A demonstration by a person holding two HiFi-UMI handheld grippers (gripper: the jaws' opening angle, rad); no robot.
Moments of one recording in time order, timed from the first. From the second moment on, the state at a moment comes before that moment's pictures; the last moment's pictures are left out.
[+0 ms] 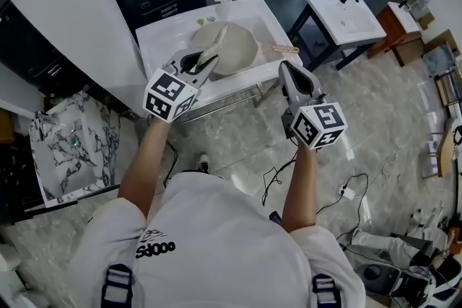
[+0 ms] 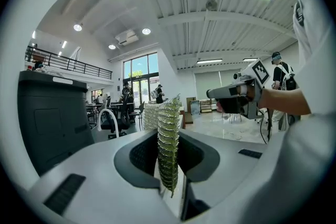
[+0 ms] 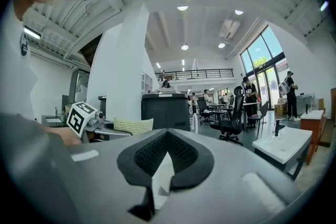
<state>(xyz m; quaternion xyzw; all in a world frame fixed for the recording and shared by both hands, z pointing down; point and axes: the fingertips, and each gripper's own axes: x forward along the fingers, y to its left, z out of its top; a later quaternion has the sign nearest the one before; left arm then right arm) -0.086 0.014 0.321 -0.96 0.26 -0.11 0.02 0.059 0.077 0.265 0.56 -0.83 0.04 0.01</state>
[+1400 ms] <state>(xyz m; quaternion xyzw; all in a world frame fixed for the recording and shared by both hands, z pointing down) -0.046 -0.103 0.376 -0.95 0.26 -0.15 -0.02 0.104 -0.048 0.308 0.56 -0.82 0.06 0.04</state>
